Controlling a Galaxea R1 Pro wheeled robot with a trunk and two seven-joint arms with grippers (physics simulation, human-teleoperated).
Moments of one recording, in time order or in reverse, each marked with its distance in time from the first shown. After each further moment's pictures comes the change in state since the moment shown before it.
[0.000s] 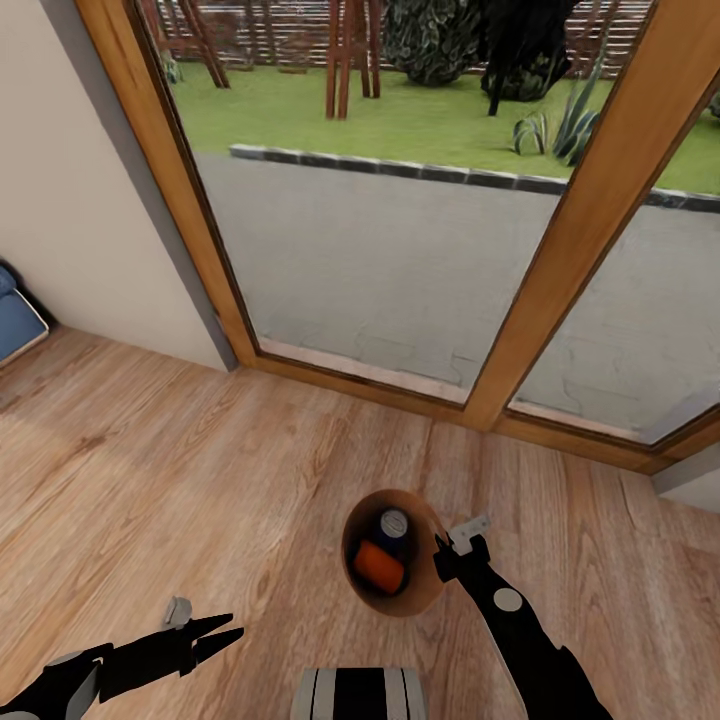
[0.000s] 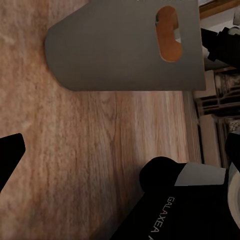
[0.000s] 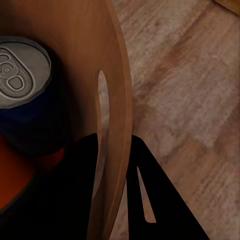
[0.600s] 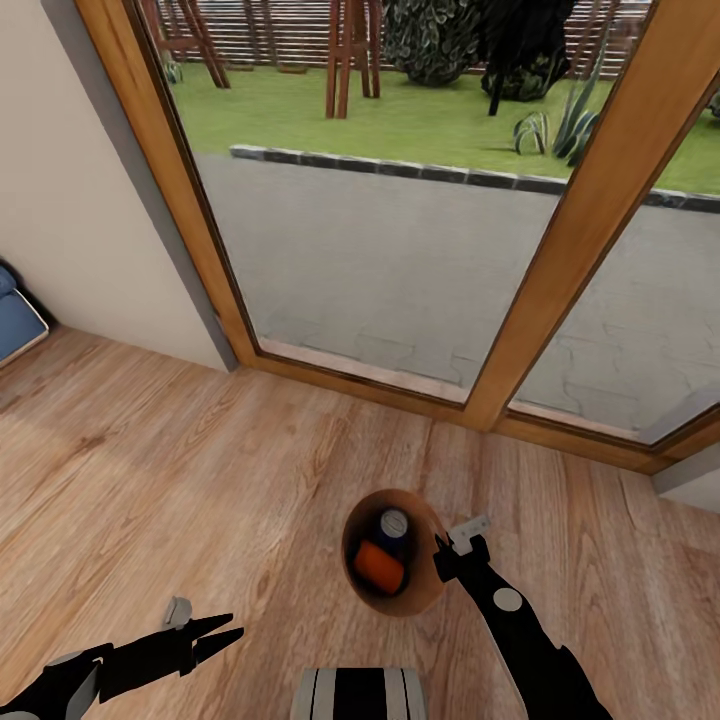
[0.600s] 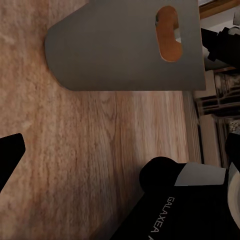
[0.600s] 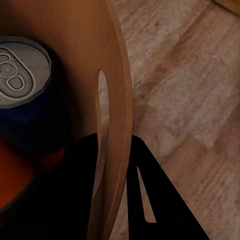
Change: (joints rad) left arm 0.000 0.000 0.000 0.000 0.000 0.000 0.000; right arm 0.000 0.000 0.000 0.000 0.000 0.001 0.000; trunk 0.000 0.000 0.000
